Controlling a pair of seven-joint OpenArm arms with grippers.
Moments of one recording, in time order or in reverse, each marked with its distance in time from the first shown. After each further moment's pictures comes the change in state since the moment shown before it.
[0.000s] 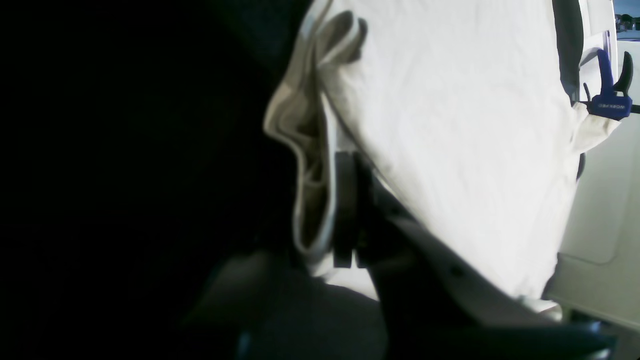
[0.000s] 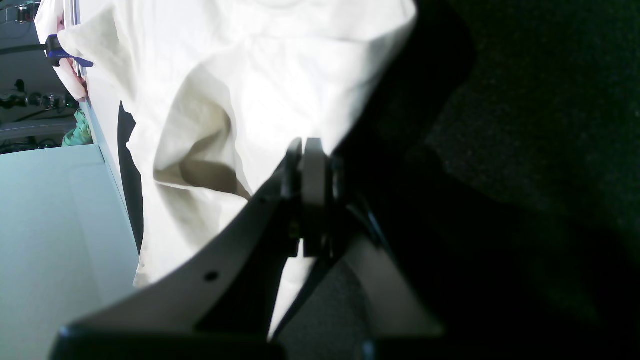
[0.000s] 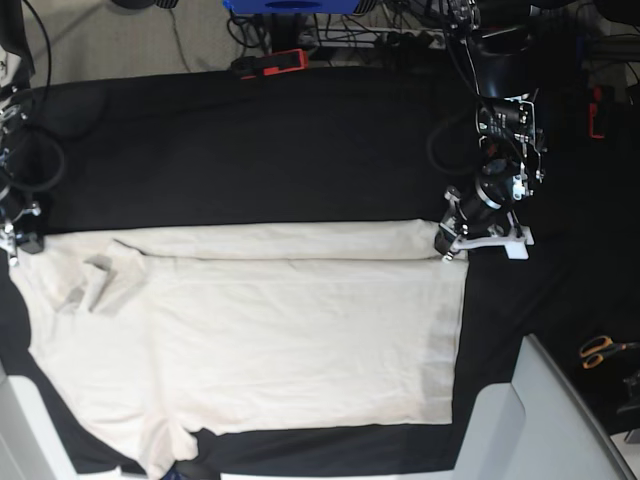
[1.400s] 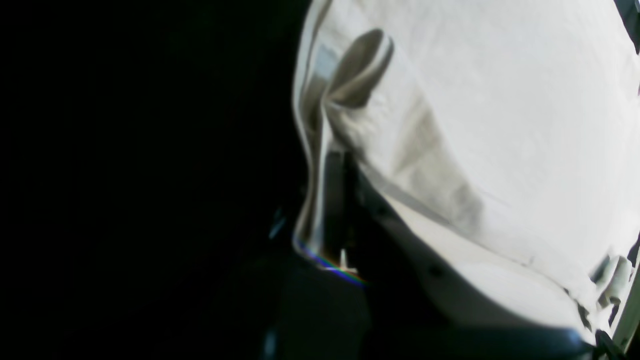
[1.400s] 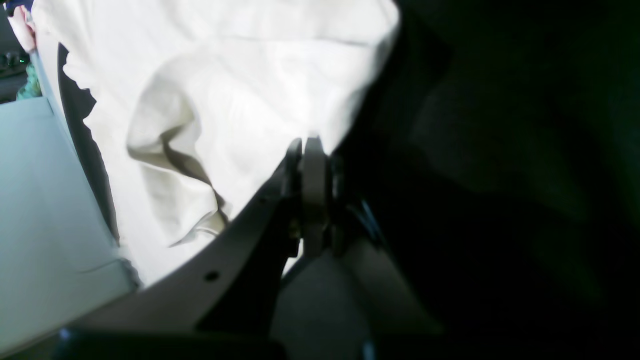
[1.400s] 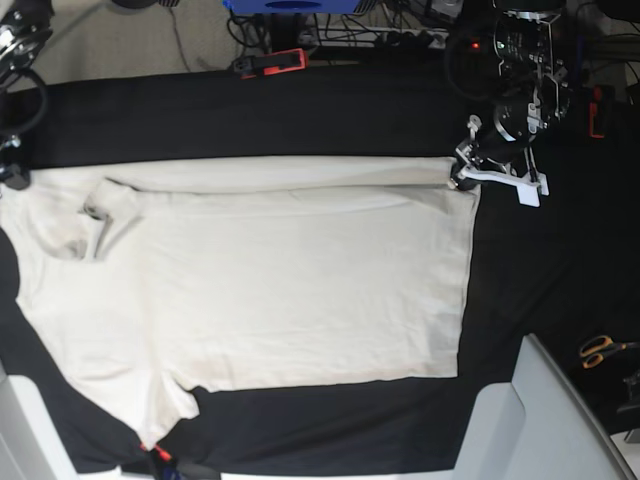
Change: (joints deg) left arm 19.1 -5.3 5.8 21.2 0.9 2.9 3.3; right arm -15.8 -3.9 10.8 23.1 0.0 0.7 -21.0
